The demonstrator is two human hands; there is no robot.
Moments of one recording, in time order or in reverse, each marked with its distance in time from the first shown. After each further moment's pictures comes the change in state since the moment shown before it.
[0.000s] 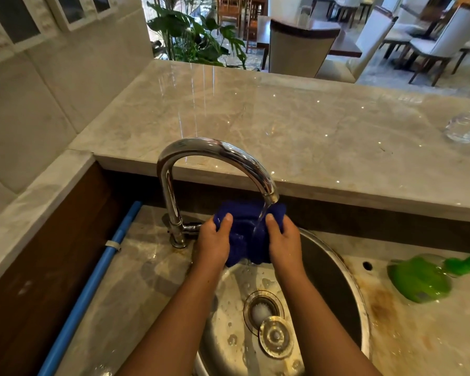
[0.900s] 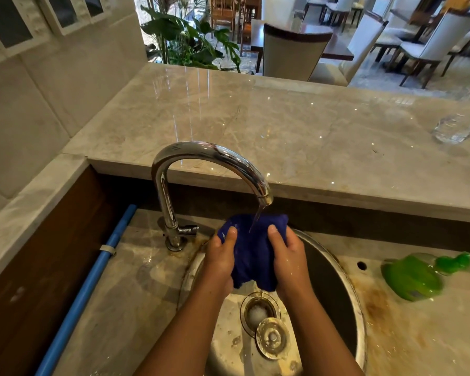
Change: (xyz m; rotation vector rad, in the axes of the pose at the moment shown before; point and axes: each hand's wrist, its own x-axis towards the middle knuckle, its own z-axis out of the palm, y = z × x) left_hand -0.018 -0.010 0.018 -0.306 -0.099 -0.274; right_hand -0.032 -0.017 -0.016 0.147 -0.041 0.060
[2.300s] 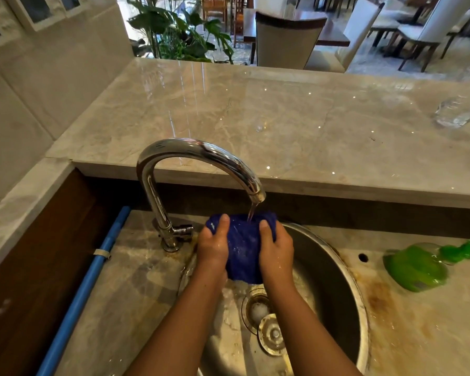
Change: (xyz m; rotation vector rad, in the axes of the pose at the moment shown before) left_hand 0.010 0.009 0.006 0.020 0.086 0.068; right_hand 0.019 0.028 0.015 -0.165 0.180 -0.086
